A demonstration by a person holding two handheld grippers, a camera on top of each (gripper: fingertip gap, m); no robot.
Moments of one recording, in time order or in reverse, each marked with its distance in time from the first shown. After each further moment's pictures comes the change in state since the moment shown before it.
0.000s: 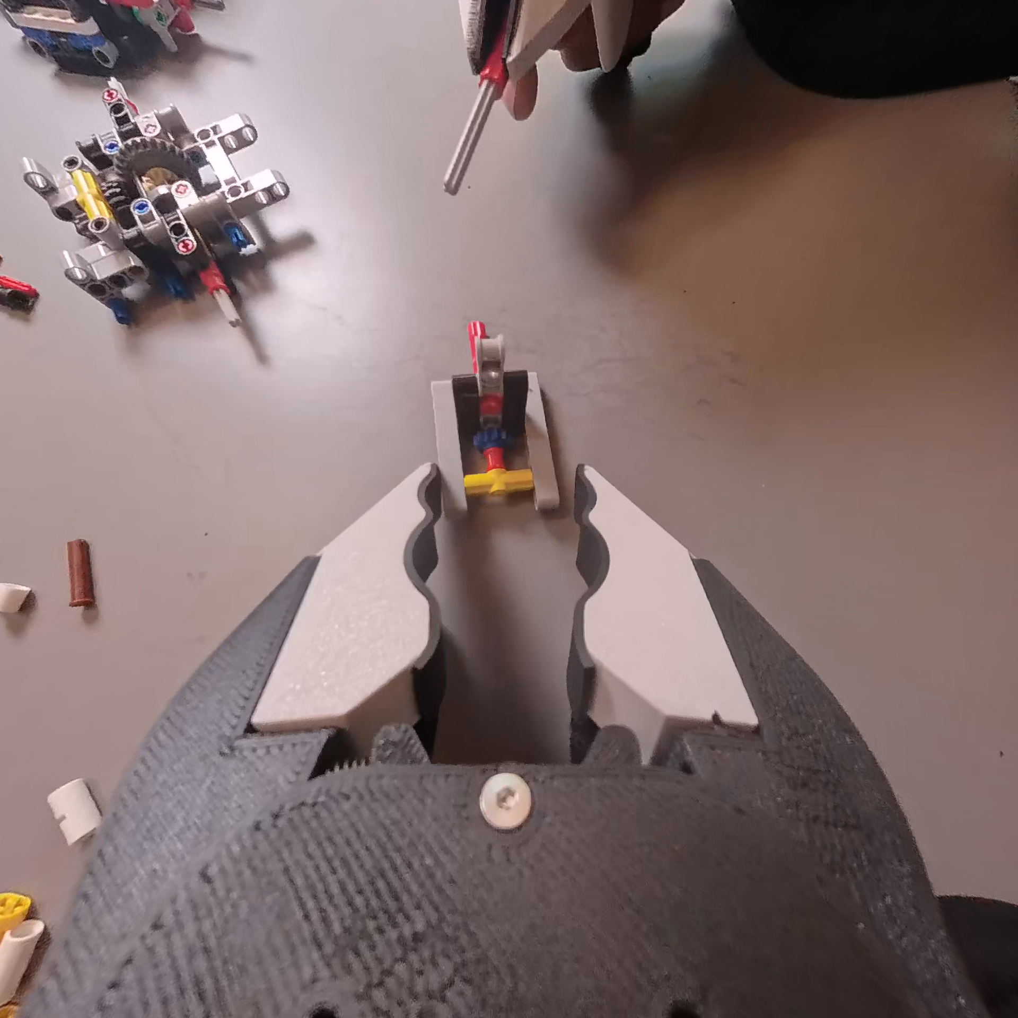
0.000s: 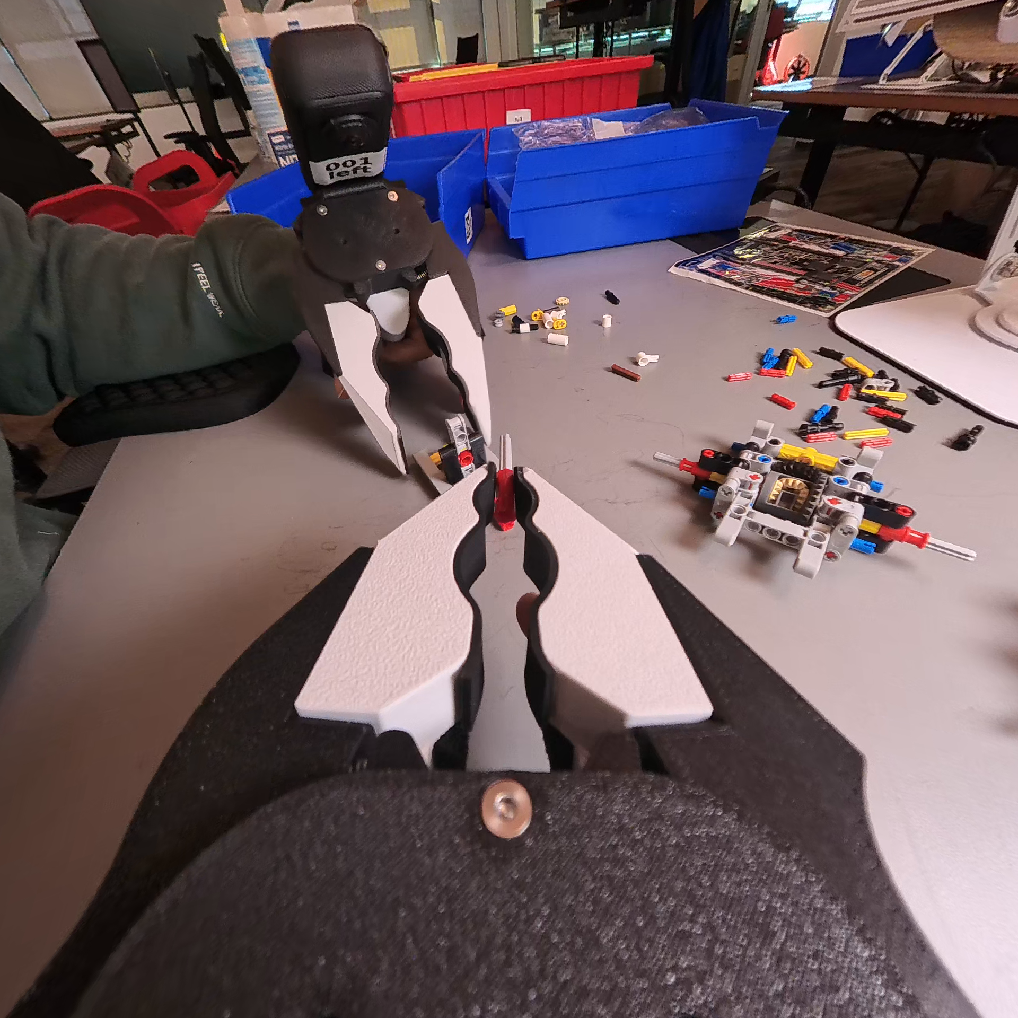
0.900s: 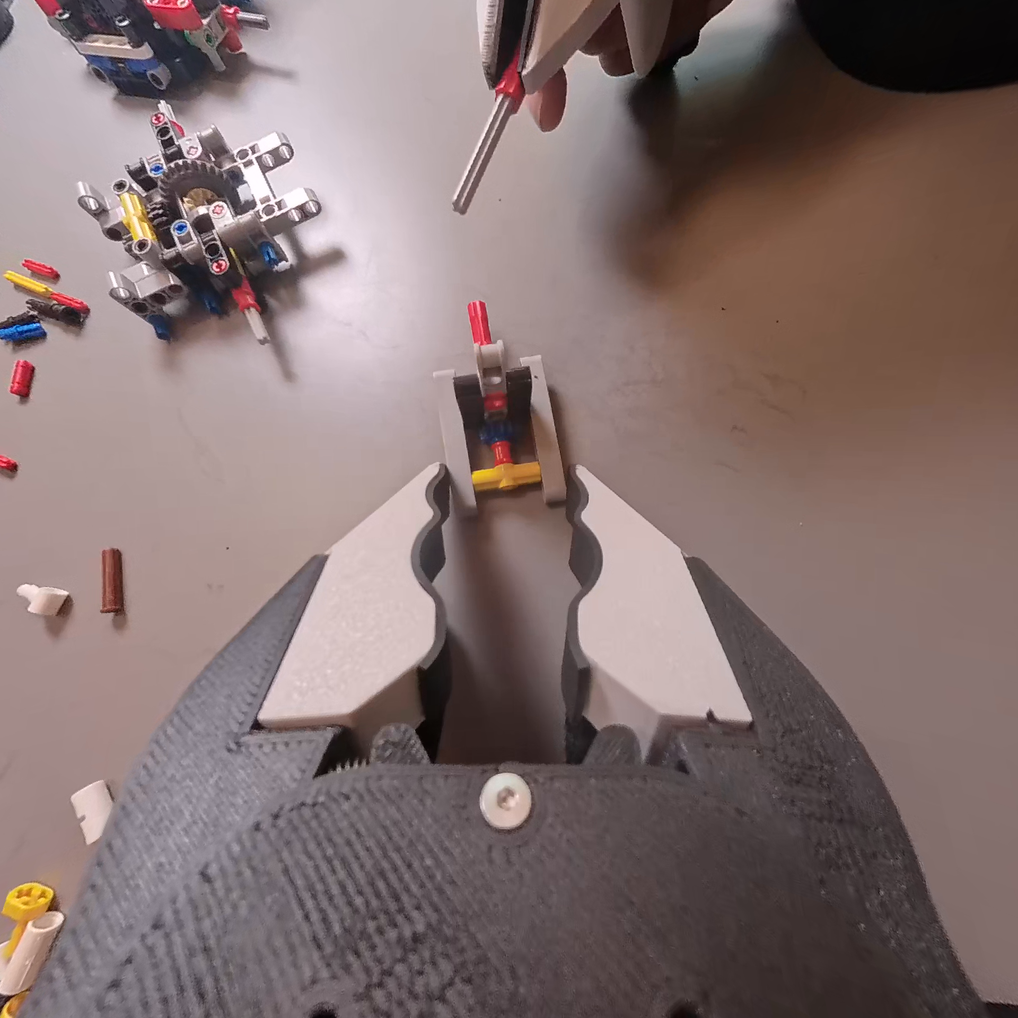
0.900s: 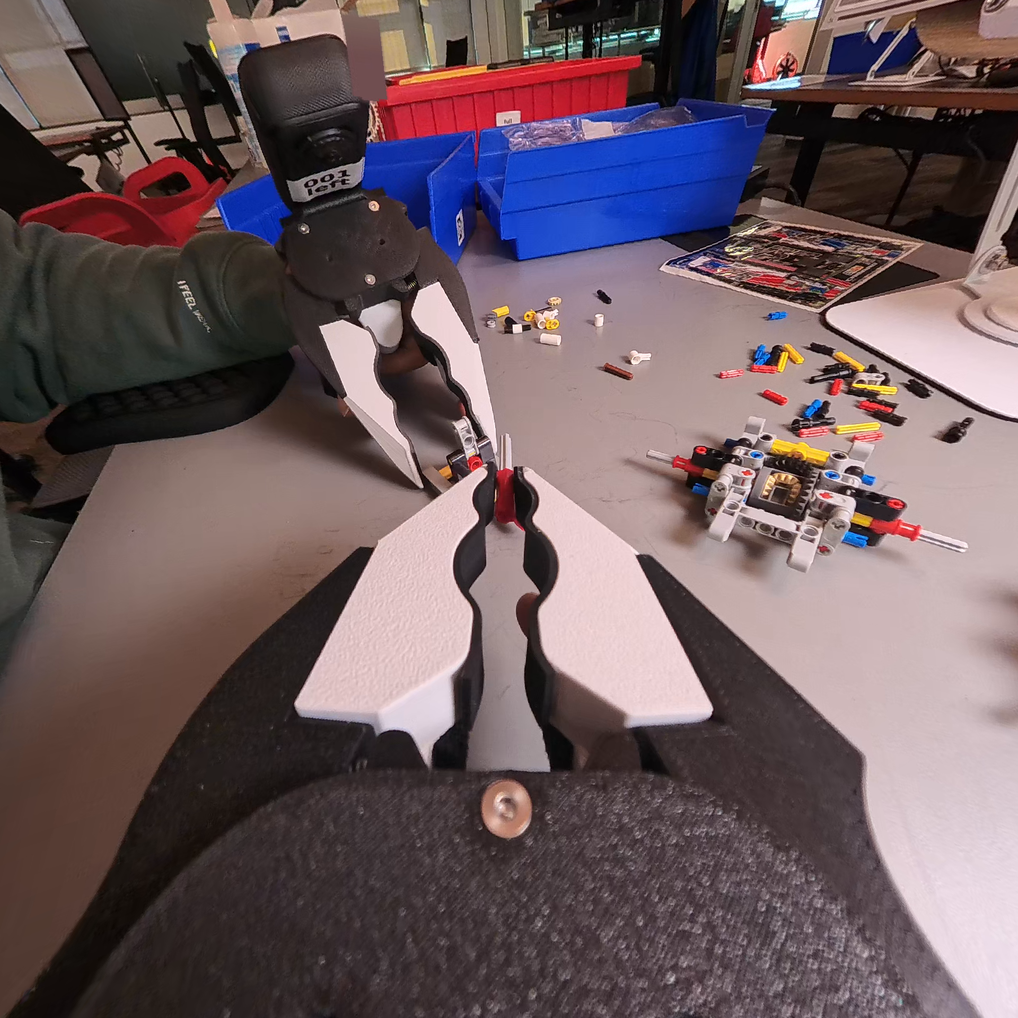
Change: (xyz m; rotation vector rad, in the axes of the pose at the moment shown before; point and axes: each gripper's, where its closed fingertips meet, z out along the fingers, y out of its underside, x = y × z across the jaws) left arm -0.008 -0.006 0.009 -0.005 -0.092 0.010; right arm 0.003 0.000 0.000 0.002 0.014 0.013
